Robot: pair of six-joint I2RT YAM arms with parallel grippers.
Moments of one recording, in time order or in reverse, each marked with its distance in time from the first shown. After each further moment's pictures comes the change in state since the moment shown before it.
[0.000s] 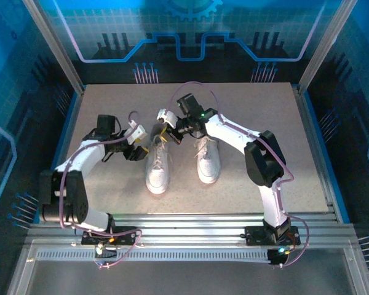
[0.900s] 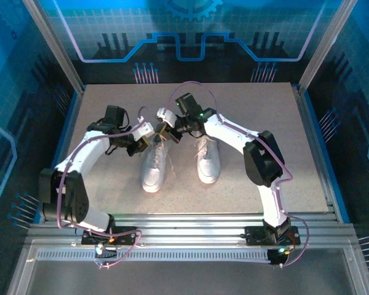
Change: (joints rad) left arm -0.119 -0.016 0.180 -0.294 -0.126 -0.005; right arm 0.008 0.017 0.032 0.008 0.060 -0.011
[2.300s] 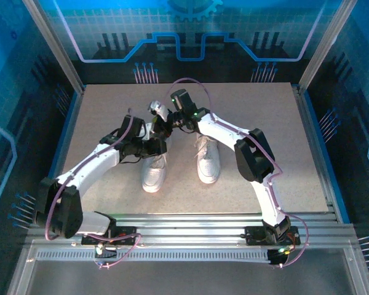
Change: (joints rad) left arm -0.223 -0.108 -0.136 0.220 -0.096 -1.261; right arm 0.006 0.117 0.103 0.209 -0.121 0.080
